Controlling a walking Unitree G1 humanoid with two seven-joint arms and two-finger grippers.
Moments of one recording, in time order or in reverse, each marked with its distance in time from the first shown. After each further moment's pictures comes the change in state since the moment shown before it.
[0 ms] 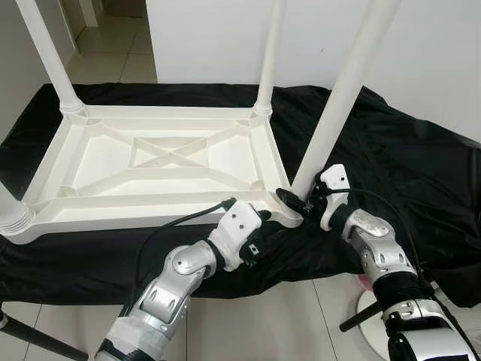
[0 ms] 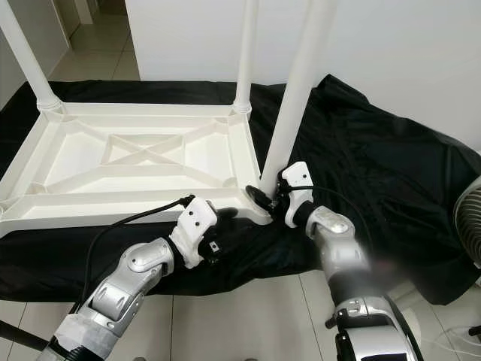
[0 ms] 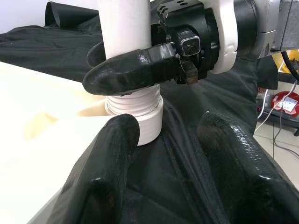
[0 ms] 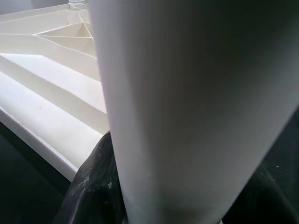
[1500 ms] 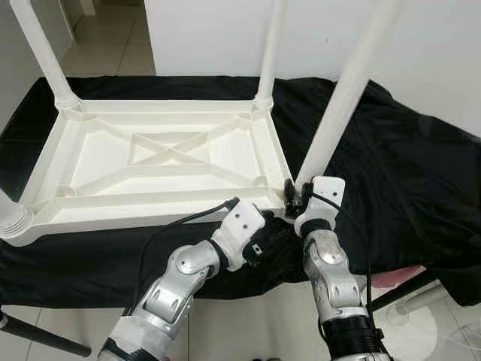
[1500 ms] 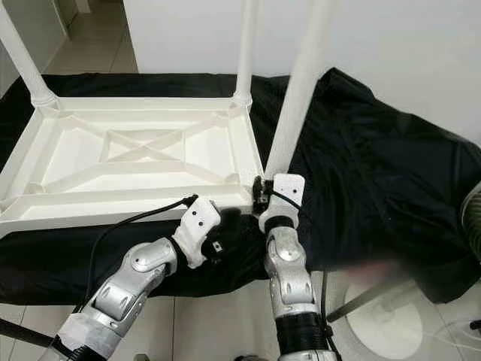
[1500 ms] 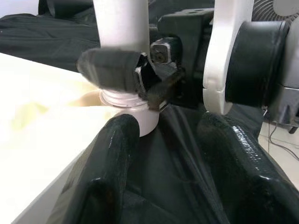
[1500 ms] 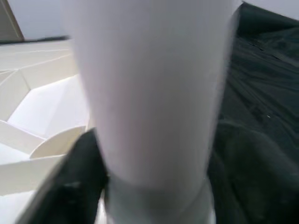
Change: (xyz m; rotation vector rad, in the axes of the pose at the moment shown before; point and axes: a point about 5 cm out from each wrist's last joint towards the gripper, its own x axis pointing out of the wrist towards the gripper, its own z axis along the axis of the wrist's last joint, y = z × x) left arm 0.004 -0.003 0.002 -0.005 -0.005 -0.013; right arm -0.001 0.053 0.007 0.188 -0.109 -0.777
